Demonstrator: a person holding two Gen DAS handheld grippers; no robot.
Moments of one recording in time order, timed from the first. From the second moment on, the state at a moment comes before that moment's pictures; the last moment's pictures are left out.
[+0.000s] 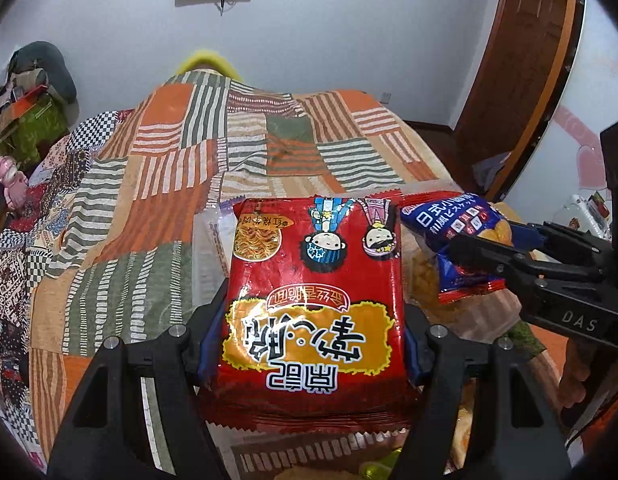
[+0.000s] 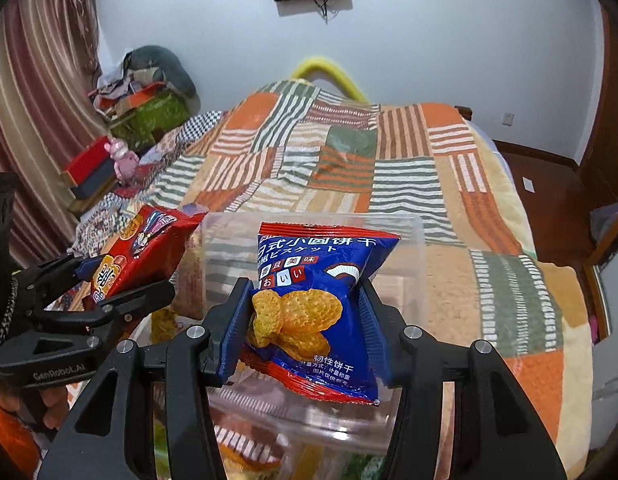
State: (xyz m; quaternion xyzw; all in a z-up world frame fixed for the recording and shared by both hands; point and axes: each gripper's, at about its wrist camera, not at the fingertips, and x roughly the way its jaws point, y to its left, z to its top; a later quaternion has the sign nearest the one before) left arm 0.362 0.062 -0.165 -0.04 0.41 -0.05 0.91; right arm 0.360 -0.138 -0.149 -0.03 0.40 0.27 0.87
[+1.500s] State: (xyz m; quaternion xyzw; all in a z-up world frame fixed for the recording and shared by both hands) left arm 0.232 0.078 -0.163 -0.03 0.43 -0.05 0.90; right arm 0.277 -0.201 -0.133 0.00 0.40 0.24 0.89
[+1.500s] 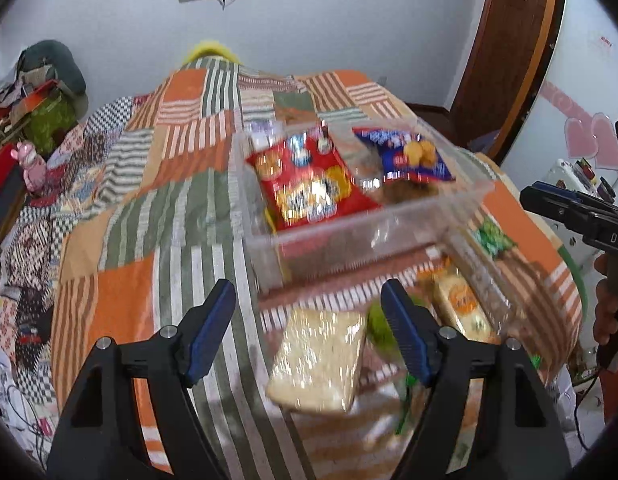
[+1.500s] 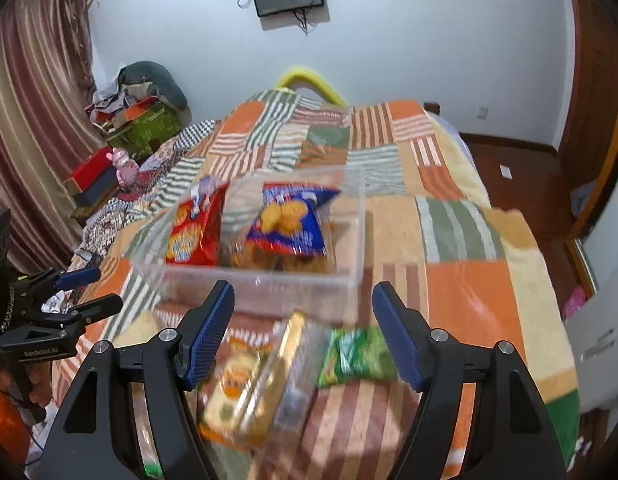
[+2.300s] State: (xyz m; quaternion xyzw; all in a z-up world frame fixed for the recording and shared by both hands) left arm 0.231 0.071 -0.234 -0.06 0.49 -0.04 0.87; right arm 0.266 -0.191 -0.200 0.02 0.48 0.24 0.84
